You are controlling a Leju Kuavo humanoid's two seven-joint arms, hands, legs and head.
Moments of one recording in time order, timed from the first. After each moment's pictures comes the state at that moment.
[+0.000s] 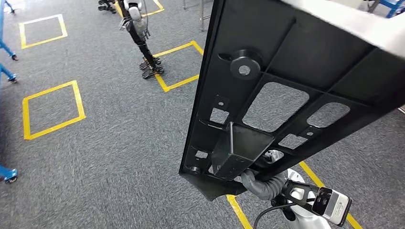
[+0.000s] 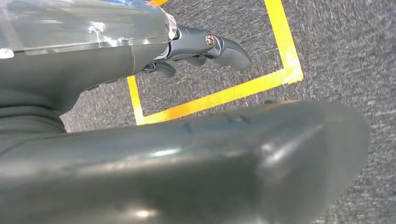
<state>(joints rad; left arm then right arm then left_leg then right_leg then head) -0.08 -0.05 1.32 -0.23 -0.96 0.10 -0.28 -0.13 -0.13 0.32 -1.88 -0.07 0.42 -0.70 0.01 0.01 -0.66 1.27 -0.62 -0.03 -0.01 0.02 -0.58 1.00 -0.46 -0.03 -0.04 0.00</state>
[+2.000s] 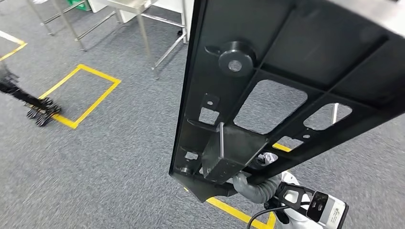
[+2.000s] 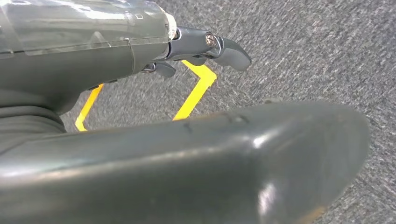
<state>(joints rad) -0.09 -0.03 1.32 -0.23 -0.97 0.10 -0.28 -0.14 -0.08 0.35 -1.92 -0.05 0.41 -0.67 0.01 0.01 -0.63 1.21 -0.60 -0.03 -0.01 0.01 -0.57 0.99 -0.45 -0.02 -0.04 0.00</state>
